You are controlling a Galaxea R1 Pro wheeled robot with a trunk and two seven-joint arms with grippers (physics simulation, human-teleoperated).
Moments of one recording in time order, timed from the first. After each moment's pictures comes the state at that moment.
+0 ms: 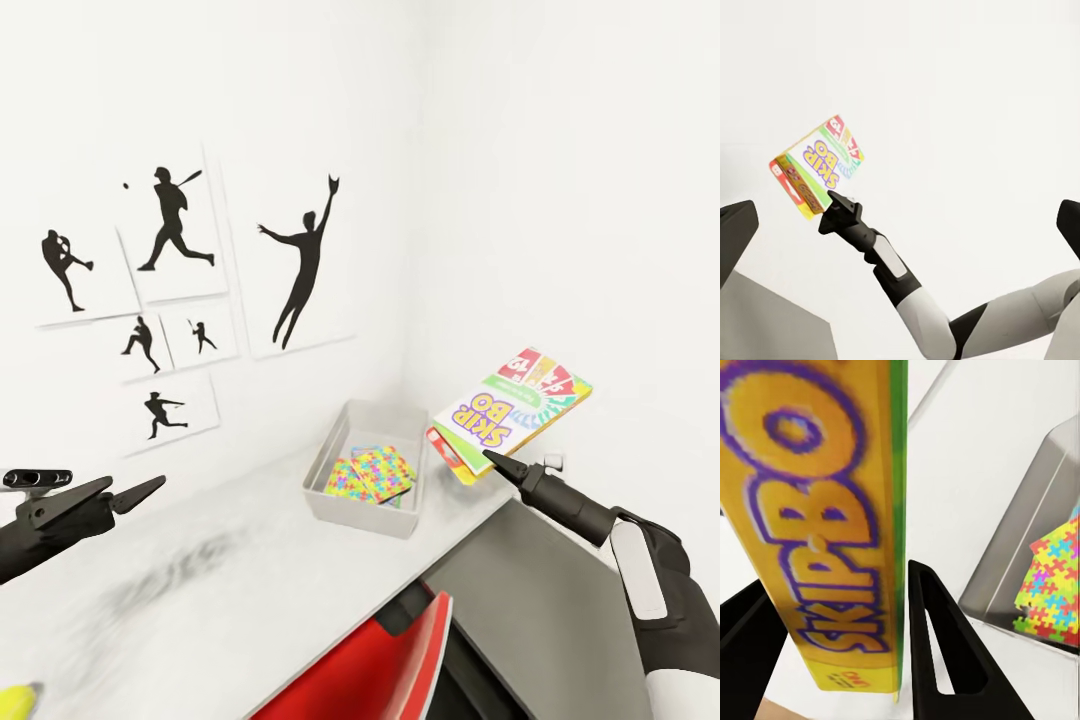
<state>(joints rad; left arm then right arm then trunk) -0.26 0.48 0.31 -1.45 0.96 1.00 -1.31 -0.49 -0.14 -0.37 -1.24 -0.59 0.90 0.85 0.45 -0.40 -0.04</state>
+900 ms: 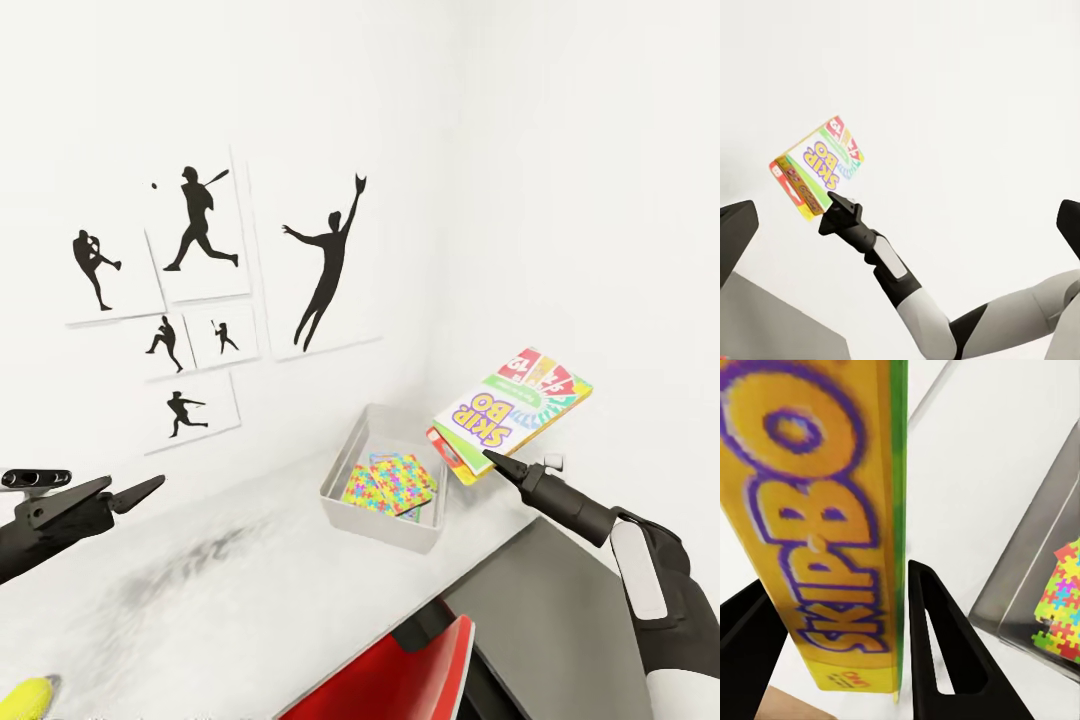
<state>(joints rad) -0.26 0.48 0.31 -1.45 0.96 1.00 -1.31 -0.49 -0.14 -0.37 -1.24 -0.60 0.90 0.85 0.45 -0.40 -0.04</state>
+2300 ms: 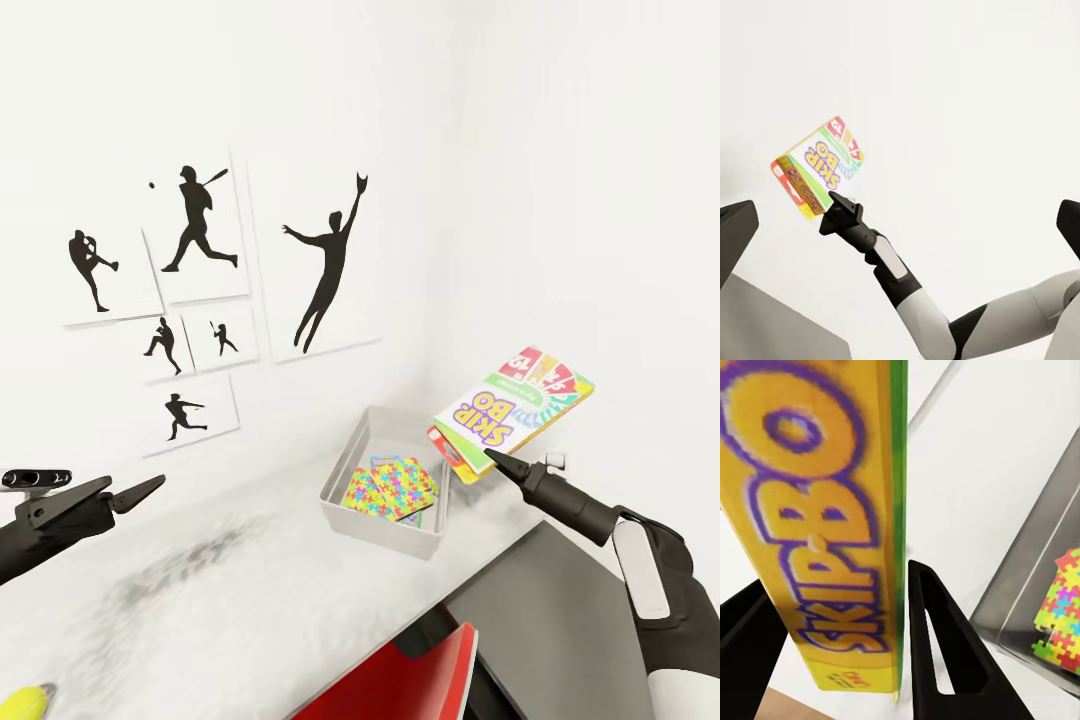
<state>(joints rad) -0.26 0.47 0.32 -1.45 0.96 1.00 -1.31 -0.49 -0.14 -0.38 -1.25 -0.60 0.91 0.85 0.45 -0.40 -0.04</state>
